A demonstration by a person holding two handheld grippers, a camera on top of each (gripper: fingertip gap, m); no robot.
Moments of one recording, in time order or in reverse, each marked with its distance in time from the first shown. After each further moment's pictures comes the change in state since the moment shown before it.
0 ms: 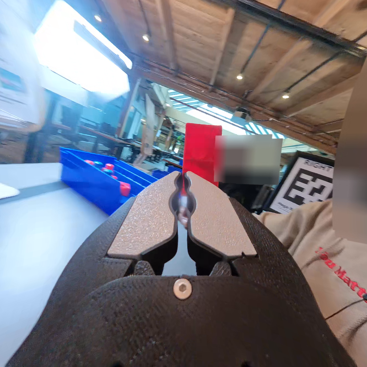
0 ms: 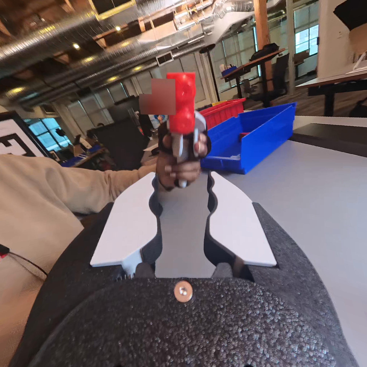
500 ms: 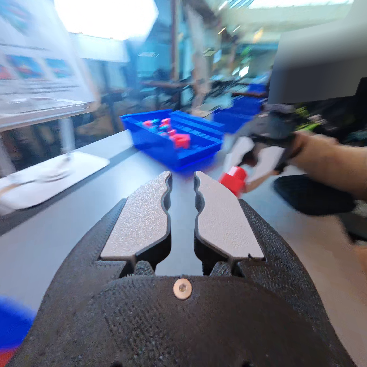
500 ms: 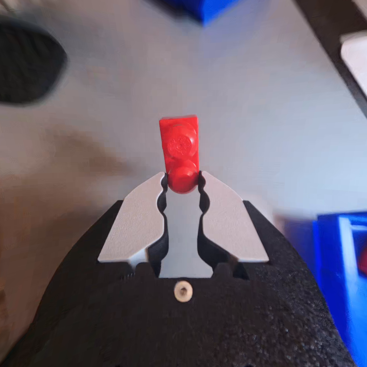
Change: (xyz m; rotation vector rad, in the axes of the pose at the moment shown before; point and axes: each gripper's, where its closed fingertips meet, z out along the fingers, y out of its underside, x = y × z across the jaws) left arm -0.036 0.033 -0.006 -0.373 -0.311 0.388; right arm 0.052 0.068 -0.043 -0.776 0.286 -0.314
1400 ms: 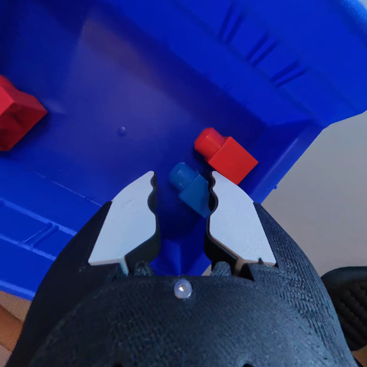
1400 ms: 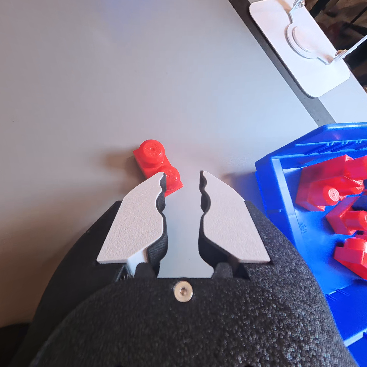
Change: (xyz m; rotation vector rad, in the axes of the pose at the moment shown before) left arm -0.190 0.132 -0.185 -1.152 -0.549 -0.408; right arm 0.067 0.049 -0.018 -0.101 0.330 0.038
